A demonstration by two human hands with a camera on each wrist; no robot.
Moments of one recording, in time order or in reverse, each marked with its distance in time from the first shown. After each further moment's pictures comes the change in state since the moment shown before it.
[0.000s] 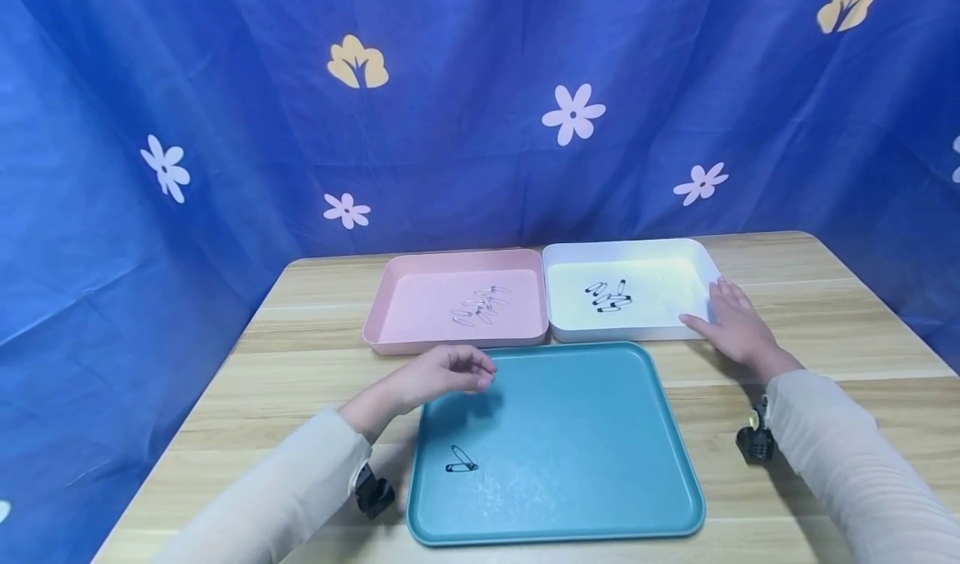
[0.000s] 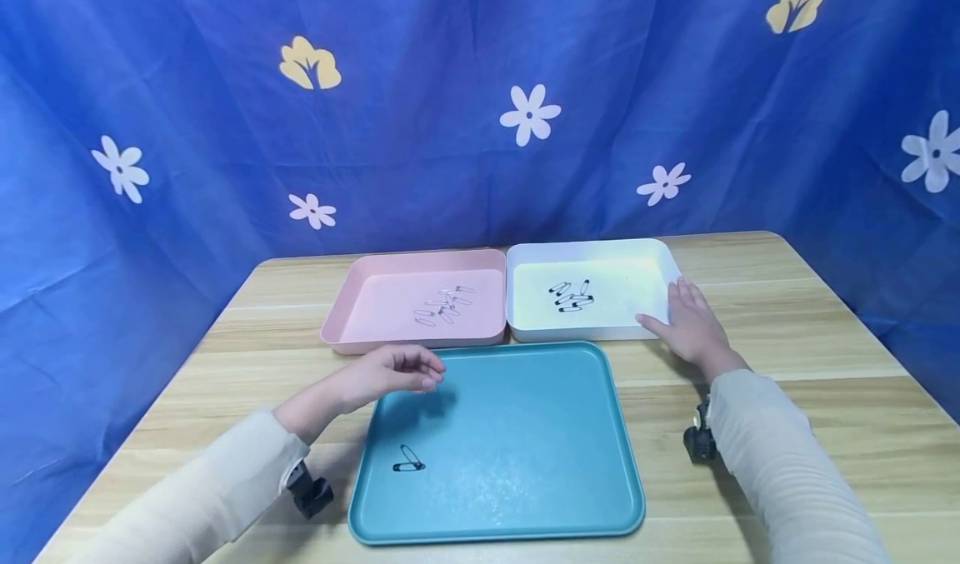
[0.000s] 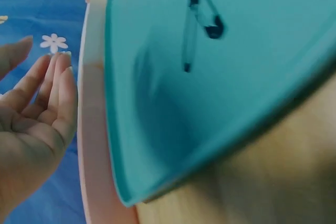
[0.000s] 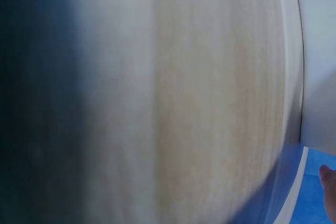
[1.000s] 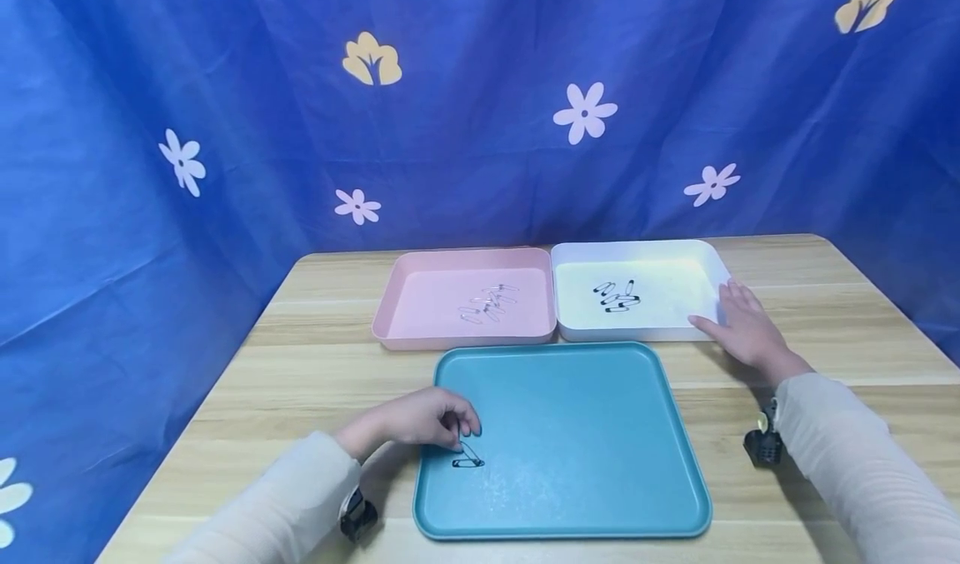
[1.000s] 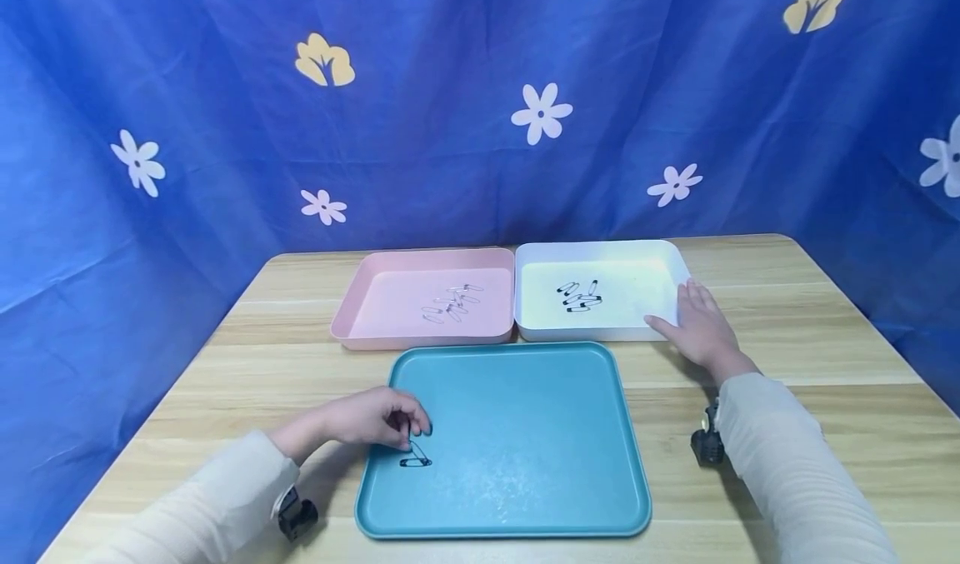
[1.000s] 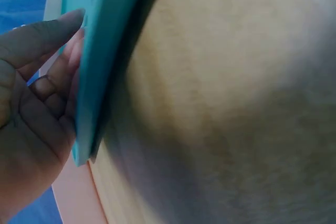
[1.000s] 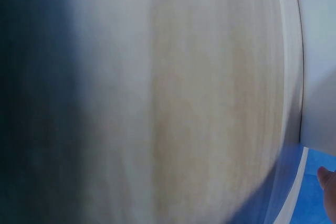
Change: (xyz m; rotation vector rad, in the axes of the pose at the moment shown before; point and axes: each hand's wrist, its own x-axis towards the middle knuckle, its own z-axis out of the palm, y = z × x) left_hand -0.030 -0.037 0.003 0.423 -0.215 0.095; right_hand -0.002 -0.003 -0.002 0.017 0.002 -0.001
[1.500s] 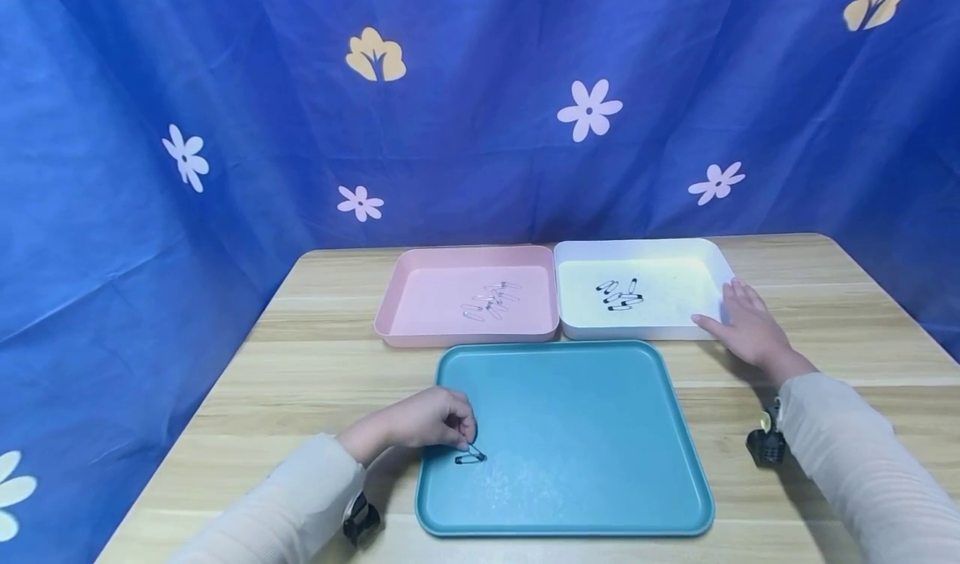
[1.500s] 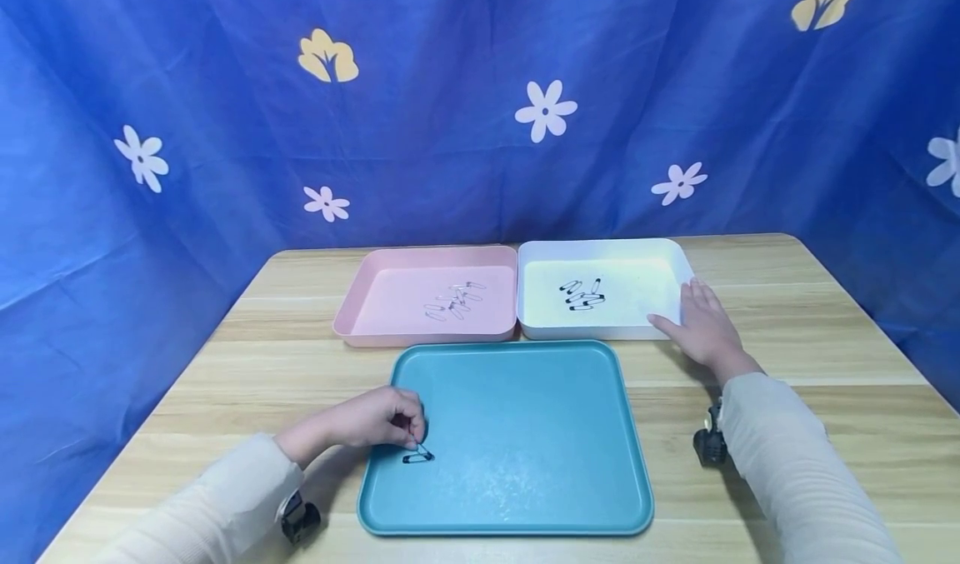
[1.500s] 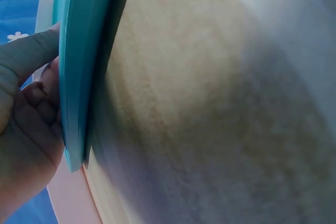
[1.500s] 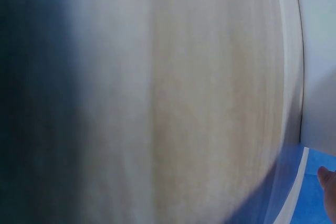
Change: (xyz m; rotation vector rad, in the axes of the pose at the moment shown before) left_hand 0.000 0.000 0.006 0.144 0.063 0.024; right_hand 0.001 0.001 0.001 0.000 0.008 -0.004
